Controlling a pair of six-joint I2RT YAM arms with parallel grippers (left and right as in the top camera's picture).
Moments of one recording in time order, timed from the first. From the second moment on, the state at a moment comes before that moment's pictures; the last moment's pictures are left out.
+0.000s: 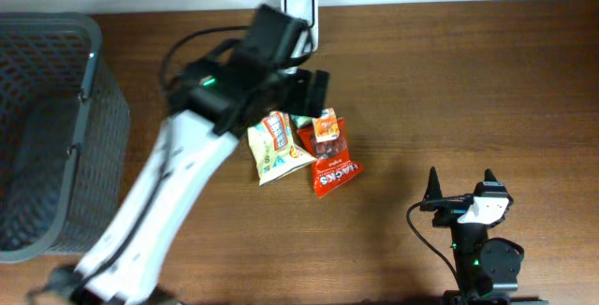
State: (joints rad) left arm -0.55 1.66 1.95 -1.20 -0.04 -0.27; right arm -0.04 0.01 0.01 -0.08 0.03 0.03
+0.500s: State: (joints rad) left arm -0.37 1.30 1.95 -1.55 -0.05 -0.28; right arm -0.04 0.01 0.01 -0.08 0.03 0.03
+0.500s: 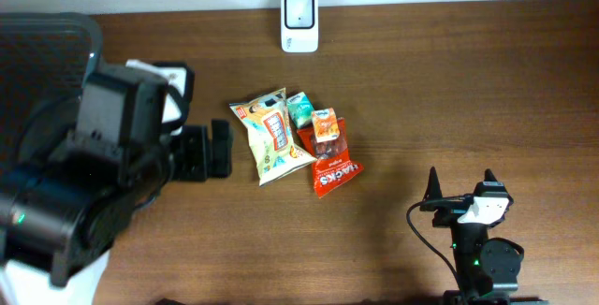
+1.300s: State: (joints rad) left arm -0.37 1.23 1.83 -1.66 -0.03 -0.34; right arm -0.04 0.01 0.01 -0.08 0.03 0.03
